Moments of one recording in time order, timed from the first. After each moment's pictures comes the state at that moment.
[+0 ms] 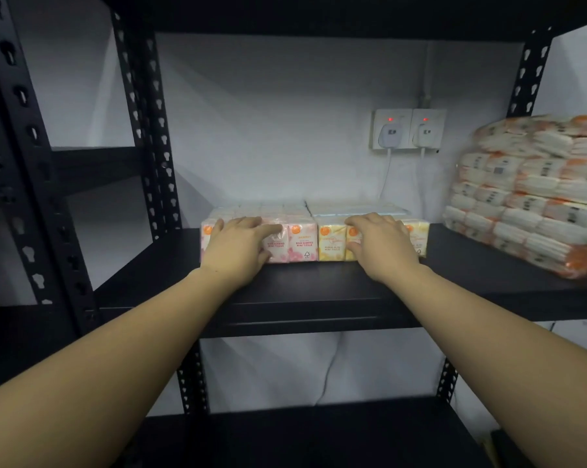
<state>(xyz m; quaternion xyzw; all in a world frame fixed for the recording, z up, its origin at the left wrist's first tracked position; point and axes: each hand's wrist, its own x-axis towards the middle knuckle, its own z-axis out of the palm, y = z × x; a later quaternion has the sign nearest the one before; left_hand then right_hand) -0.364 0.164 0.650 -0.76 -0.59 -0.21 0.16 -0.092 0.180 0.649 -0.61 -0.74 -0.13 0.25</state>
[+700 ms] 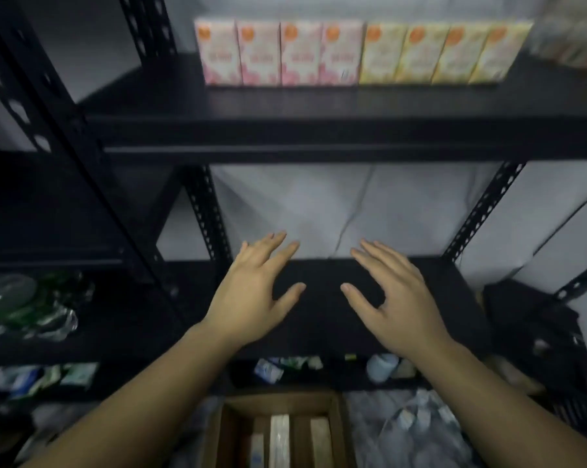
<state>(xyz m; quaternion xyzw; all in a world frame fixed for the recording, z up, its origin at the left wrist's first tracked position) -0.367 -0.005 0.413 -0.79 -0.55 -0.26 -0.04 -0.116 -0.005 0.409 -0.52 -0.79 0.07 0.32</state>
